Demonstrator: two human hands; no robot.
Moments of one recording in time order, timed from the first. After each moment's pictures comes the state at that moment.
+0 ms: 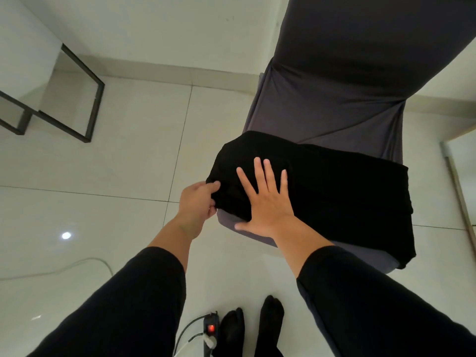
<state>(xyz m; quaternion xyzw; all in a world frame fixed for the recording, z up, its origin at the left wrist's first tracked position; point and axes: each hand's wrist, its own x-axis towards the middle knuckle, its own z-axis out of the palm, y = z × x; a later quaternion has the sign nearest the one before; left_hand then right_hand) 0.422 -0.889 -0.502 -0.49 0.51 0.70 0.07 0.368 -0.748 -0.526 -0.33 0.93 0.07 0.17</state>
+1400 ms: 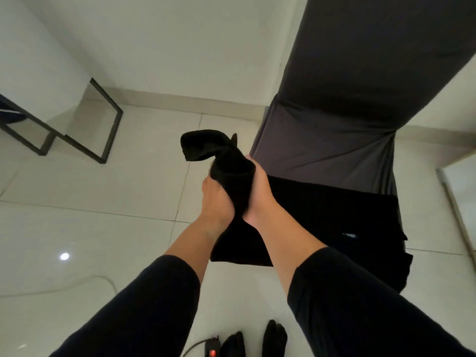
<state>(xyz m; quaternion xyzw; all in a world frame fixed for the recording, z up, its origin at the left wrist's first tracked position) 0.411 -0.879 -0.441 -0.34 0.62 0.70 -0.05 0.370 -0.822 -0.428 0.21 0.43 -0.78 0.41</state>
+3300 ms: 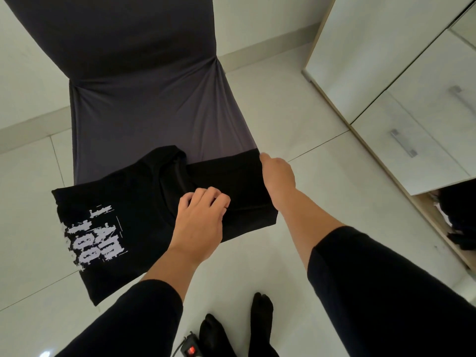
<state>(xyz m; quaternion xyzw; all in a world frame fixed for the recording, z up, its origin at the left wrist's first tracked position) 0.405 -0.662 -0.516 0.22 0.96 0.14 -0.03 0.343 -0.486 -0.488 0.38 0.78 -0.49 0.12</state>
